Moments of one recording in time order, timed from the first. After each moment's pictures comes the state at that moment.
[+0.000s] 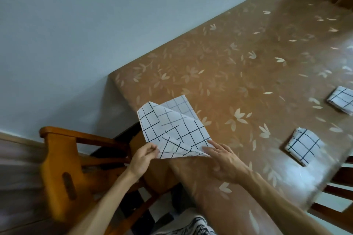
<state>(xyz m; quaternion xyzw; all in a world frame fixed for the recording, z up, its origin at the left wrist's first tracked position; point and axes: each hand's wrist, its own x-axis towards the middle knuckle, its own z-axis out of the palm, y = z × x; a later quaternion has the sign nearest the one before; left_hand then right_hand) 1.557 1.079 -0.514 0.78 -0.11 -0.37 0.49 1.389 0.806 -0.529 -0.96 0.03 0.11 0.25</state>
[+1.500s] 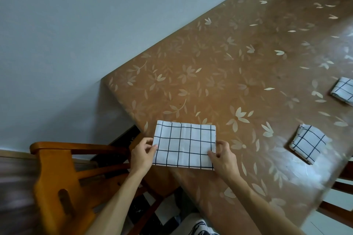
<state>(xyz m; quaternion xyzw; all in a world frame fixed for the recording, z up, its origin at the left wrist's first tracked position) 1.593 1.054 -0.556 0.90 -0.06 -0.23 0.36 1.420 0.840 -0.535 -0.74 0.48 0.03 0.48</state>
